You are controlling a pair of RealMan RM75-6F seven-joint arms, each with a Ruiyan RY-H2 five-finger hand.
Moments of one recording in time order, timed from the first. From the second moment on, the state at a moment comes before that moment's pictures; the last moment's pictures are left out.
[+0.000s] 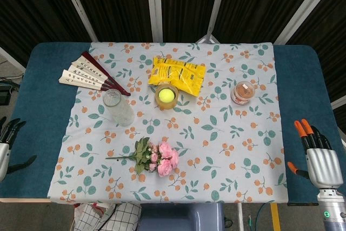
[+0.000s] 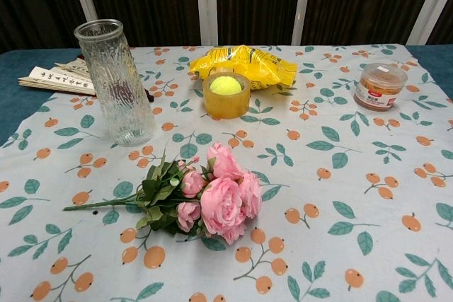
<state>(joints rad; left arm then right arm) -0.06 -1.13 -0.06 -1.59 1.52 1.57 0.10 0.09 -1.14 0.07 -1.63 -1.48 1.48 -0.14</state>
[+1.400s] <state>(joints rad) -0.29 -1.19 -0.05 -1.86 1.40 1.12 0.19 0.08 -1.12 0.07 -1.66 -1.44 1.44 -0.15</state>
